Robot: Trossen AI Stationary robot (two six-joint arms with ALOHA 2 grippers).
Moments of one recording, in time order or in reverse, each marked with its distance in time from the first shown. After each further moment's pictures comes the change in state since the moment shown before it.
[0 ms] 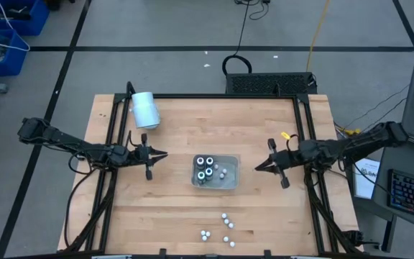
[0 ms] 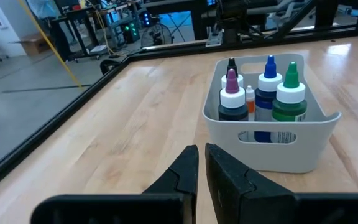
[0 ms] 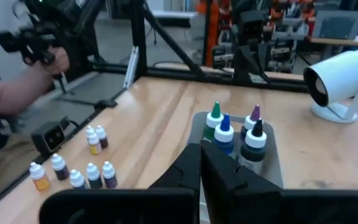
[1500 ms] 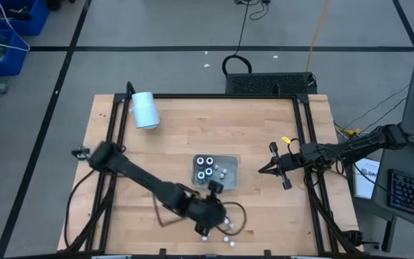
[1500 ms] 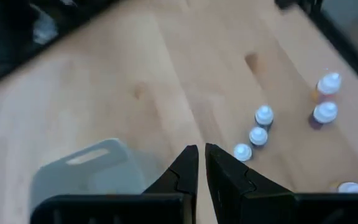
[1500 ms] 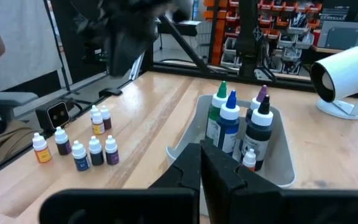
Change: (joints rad) left arm -0.249 1.328 1.681 -1.011 0.080 0.051; right arm -0.020 -0.090 -0.212 0.165 -0.043 -0.038
